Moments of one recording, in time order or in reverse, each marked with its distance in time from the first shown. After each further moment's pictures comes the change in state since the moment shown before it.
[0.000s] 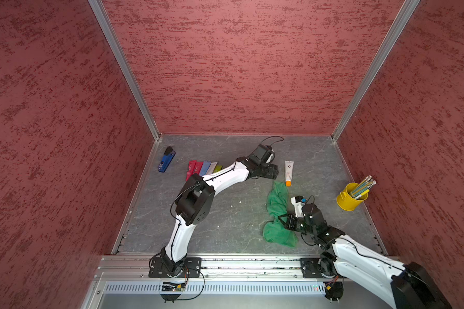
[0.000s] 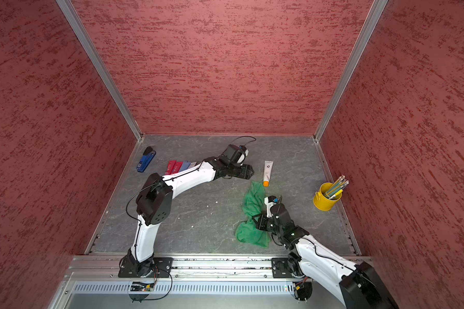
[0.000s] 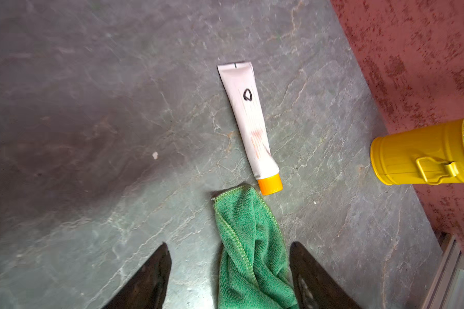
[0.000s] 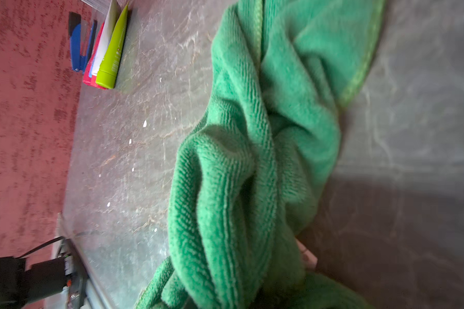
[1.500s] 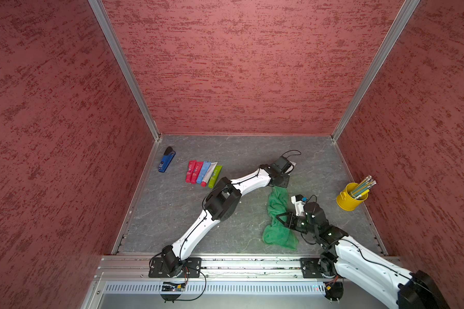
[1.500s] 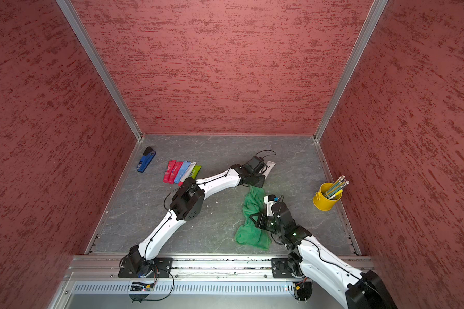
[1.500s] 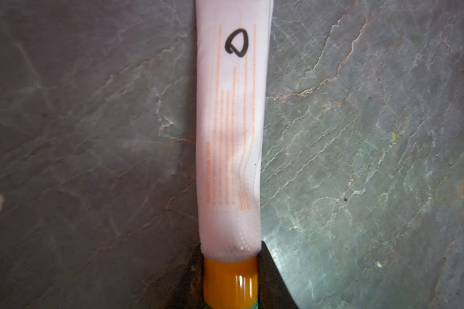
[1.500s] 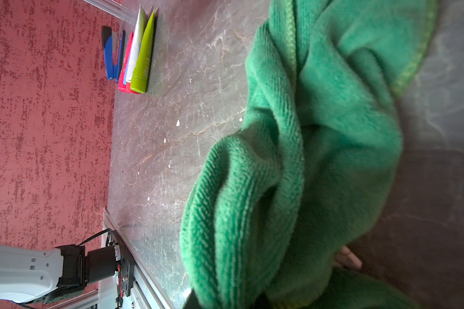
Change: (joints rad) left arm -0.089 0.402 0.421 -0.147 -0.130 -0.004; right arm 0.000 -0.031 0.059 -0.049 -0.067 0.071
